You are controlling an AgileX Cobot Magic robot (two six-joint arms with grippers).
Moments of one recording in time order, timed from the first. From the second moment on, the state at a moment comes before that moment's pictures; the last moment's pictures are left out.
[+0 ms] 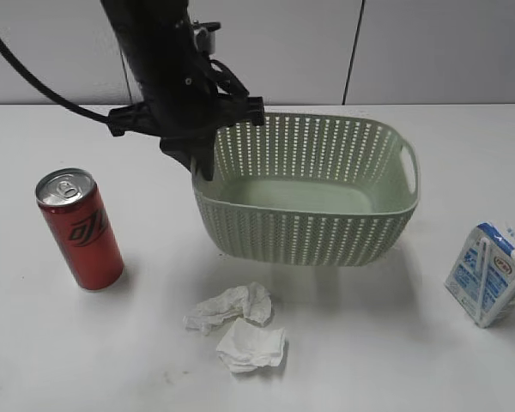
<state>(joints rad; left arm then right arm) -0.65 1.97 -1.66 -0.16 1.14 -0.49 0.09 0.89 -0.75 0.16 0.99 -0.26</state>
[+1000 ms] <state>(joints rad) -0.67 1.97 -1.66 -0.09 1.13 -0.51 0.09 1.59 -0.81 0.15 0.66 -0.38</state>
